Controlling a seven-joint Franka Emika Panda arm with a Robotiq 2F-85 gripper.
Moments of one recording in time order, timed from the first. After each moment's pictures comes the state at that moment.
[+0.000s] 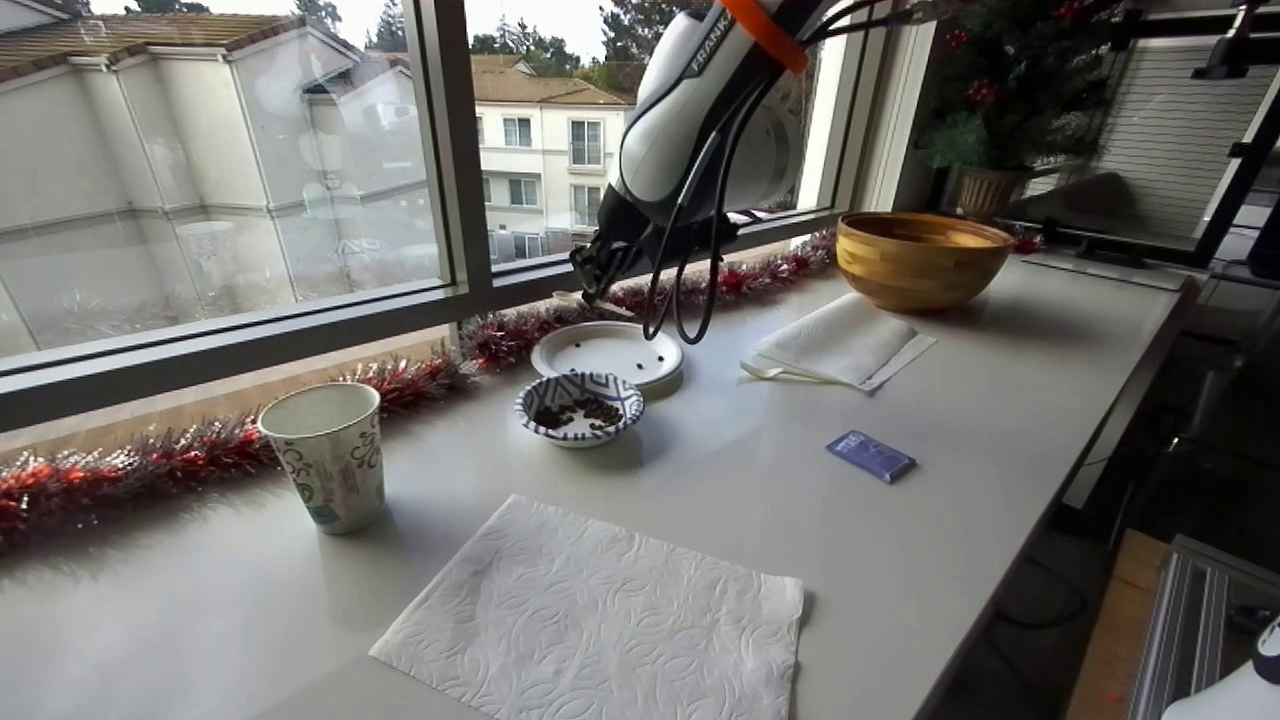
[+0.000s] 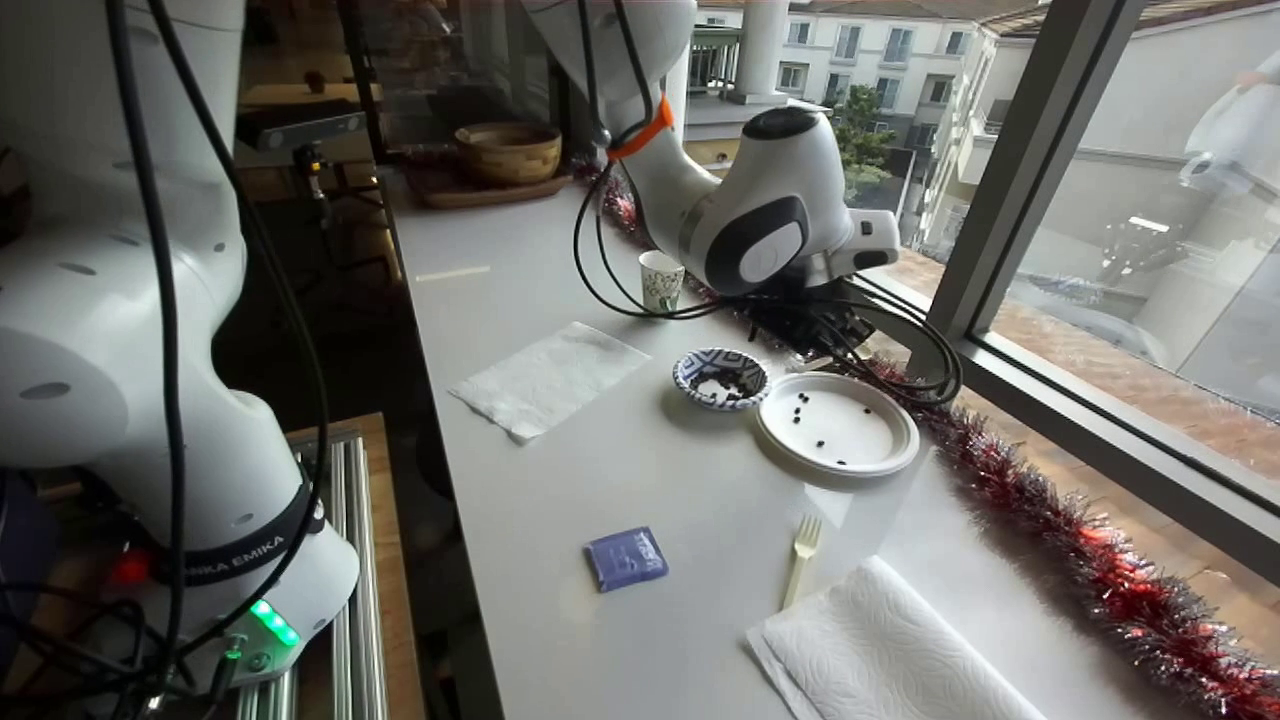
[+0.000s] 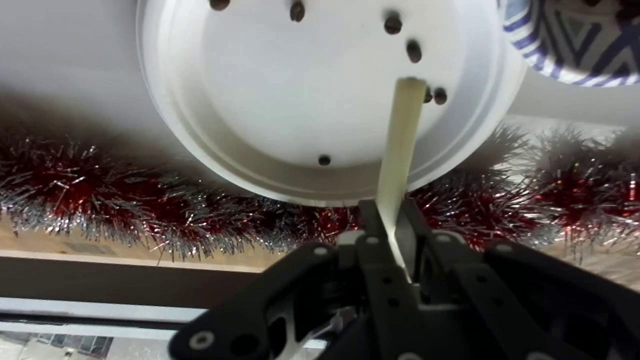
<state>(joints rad) -0.17 0.39 0.13 -2.15 -0.10 3.07 -0.06</state>
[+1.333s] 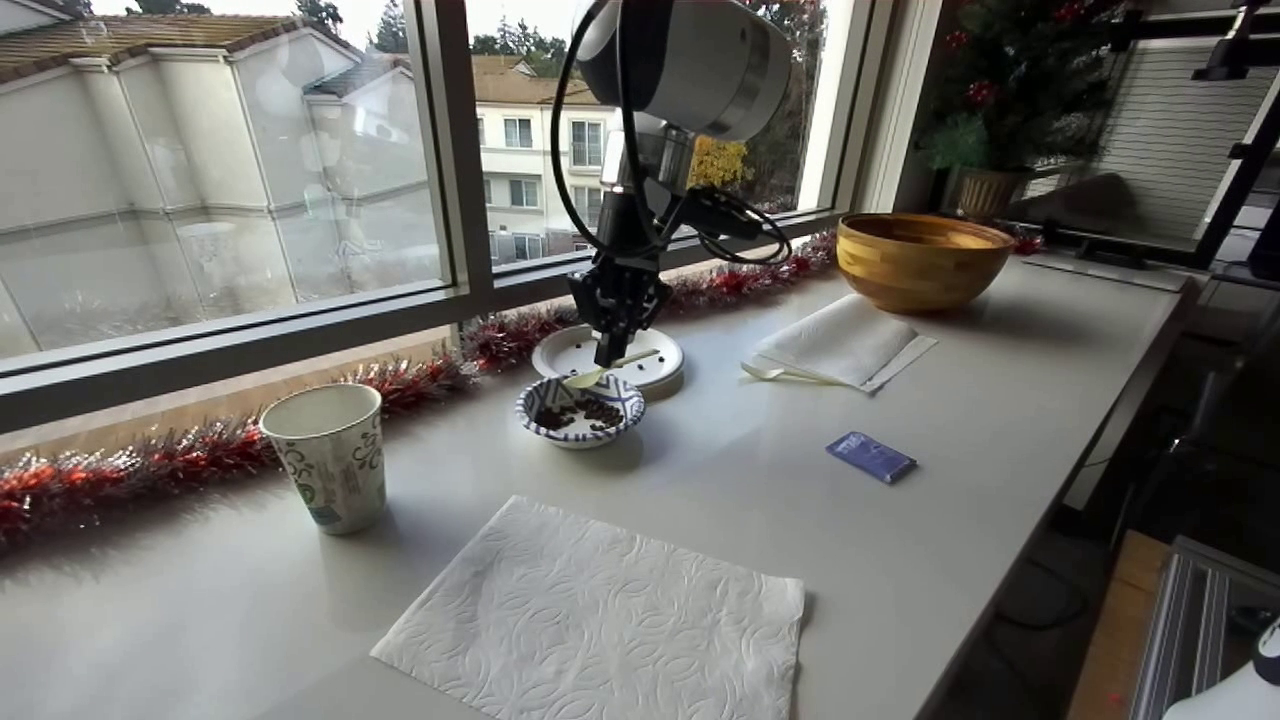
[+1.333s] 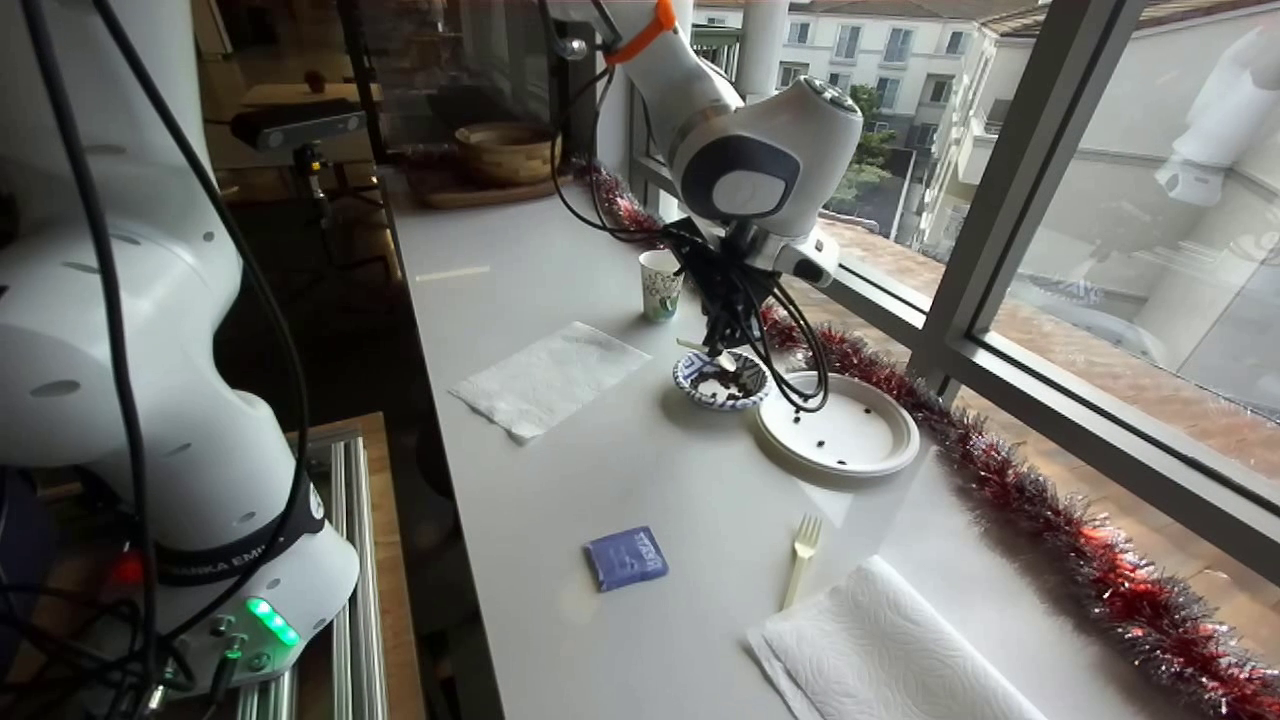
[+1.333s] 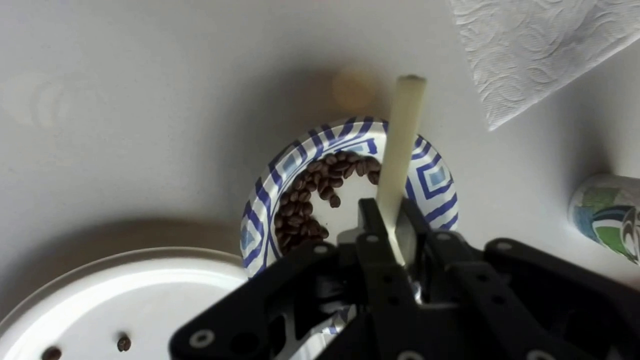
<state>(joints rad) -0.13 0.26 0.17 -2.13 0.31 2.33 -0.16</state>
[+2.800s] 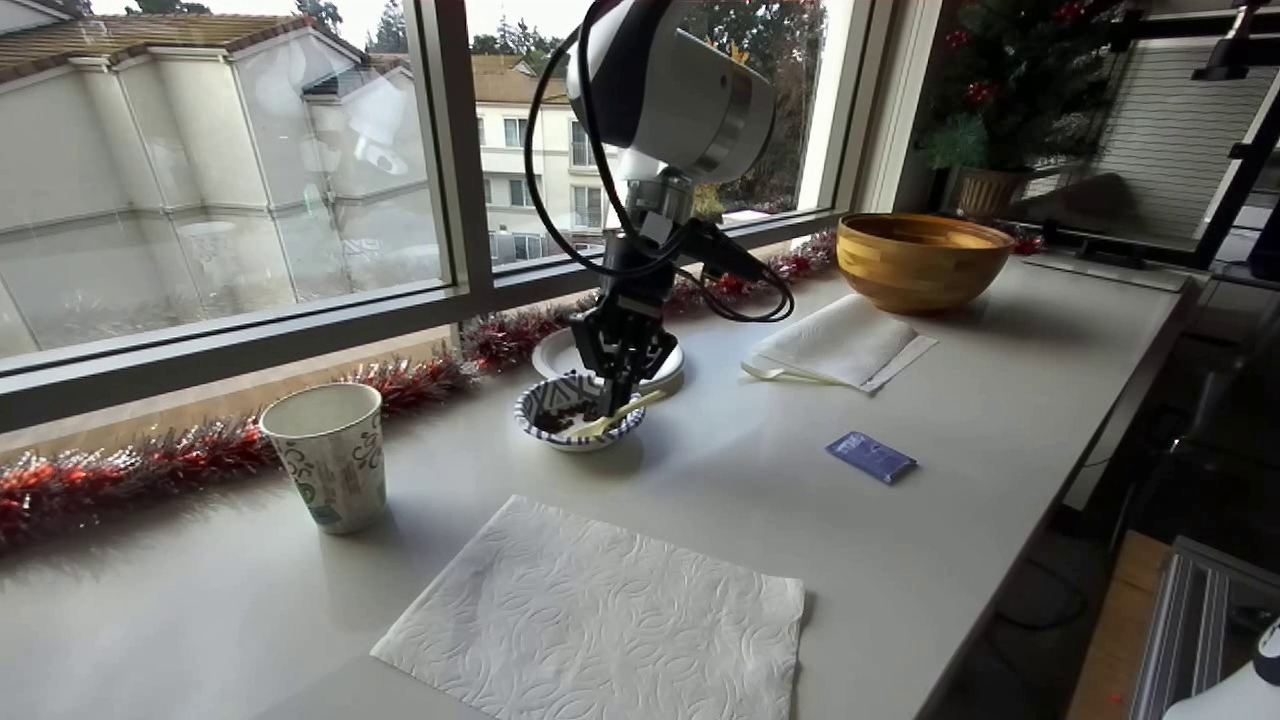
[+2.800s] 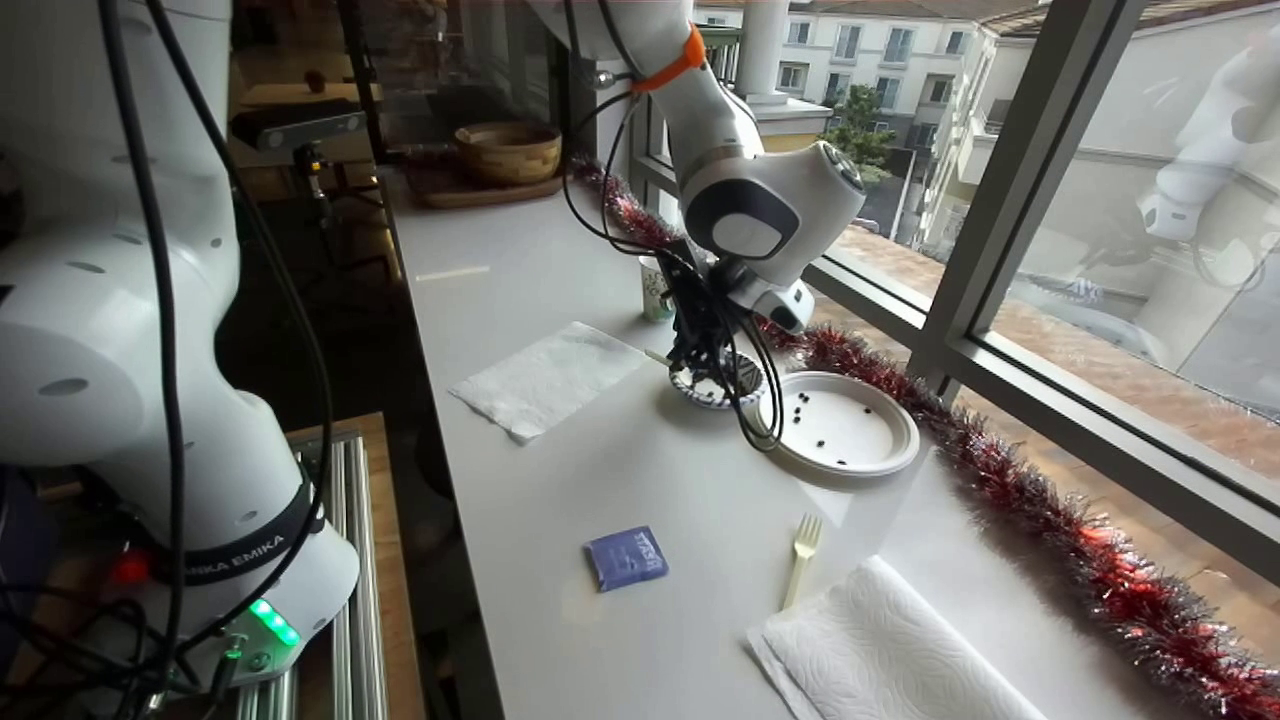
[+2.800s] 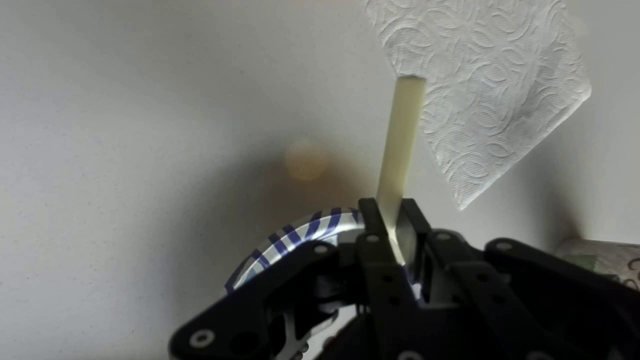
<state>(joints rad) -0.11 0.36 0.14 -2.09 0.46 2.18 -0.23</state>
